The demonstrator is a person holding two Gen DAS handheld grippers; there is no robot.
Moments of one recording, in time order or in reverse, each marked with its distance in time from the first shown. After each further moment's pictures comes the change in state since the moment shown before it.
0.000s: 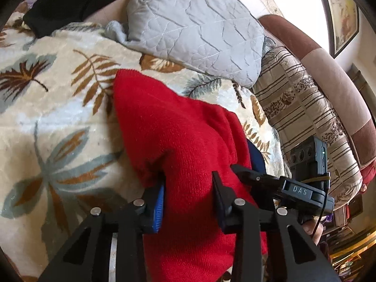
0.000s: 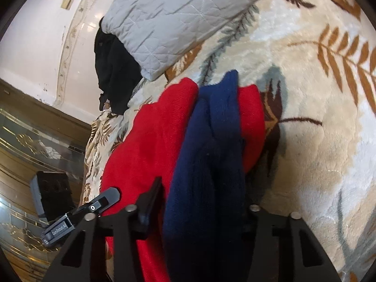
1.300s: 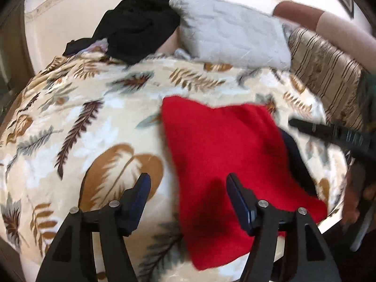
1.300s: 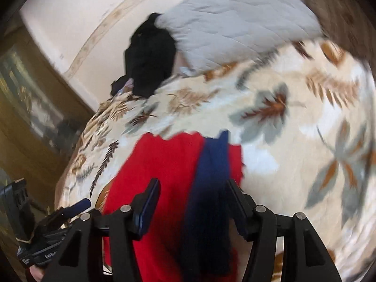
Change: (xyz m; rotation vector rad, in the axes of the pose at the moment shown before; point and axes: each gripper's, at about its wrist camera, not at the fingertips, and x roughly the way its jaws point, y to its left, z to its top) left arm -0.143 -0.029 -0.148 0.168 -0.100 0.550; right arm -0.074 0.114 -0.132 -0.275 -0.148 -0.150
